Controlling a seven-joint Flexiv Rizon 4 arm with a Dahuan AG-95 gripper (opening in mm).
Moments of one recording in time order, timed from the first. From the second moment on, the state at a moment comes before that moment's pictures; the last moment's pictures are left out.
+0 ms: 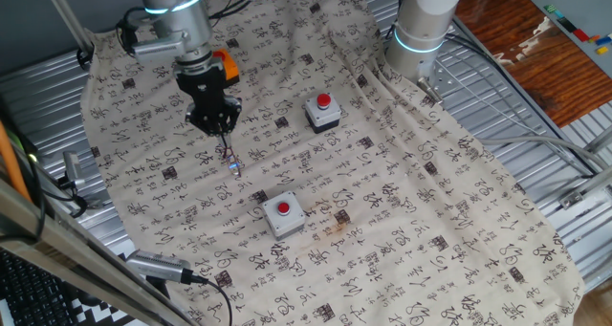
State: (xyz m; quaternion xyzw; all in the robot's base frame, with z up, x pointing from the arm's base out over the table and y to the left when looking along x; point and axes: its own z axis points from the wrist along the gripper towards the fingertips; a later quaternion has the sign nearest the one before) arm 0.553 0.054 0.144 -0.55 0.80 0.18 0.13
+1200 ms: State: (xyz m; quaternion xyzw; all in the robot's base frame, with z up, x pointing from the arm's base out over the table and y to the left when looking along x) arm 0.559 0.067 0.132 -0.56 0.81 0.12 0.10
